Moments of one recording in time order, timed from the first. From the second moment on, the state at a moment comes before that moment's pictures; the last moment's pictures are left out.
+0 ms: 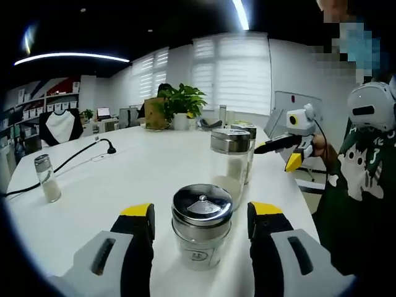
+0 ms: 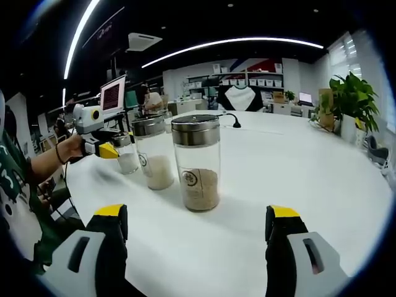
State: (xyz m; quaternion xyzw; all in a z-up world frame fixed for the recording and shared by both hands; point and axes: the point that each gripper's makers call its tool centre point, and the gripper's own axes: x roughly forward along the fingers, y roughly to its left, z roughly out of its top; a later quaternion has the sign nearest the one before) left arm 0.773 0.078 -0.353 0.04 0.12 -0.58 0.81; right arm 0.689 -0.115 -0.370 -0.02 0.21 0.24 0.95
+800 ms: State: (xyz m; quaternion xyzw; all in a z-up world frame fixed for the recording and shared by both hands) left arm 0.764 0.082 -0.351 0.05 0.10 -0.59 0.80; right arm 0.690 -0.113 -0.372 -0.01 0.21 0.24 0.95
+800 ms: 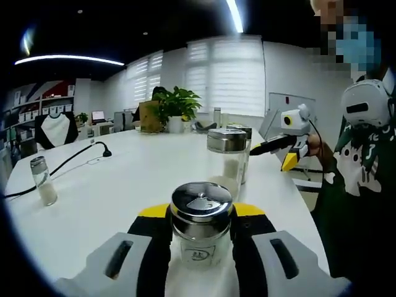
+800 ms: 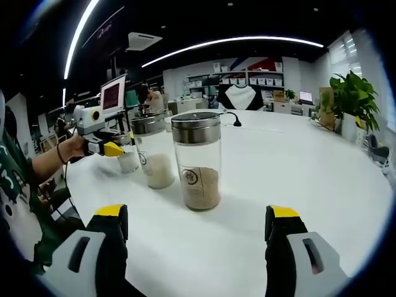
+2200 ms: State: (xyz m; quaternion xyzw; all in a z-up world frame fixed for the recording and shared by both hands) left arm 0.772 0.085 -0.356 0.03 0.10 -0.48 0.87; right arm 0.690 -0.114 -0.374 -0.01 0.21 0.24 0.95
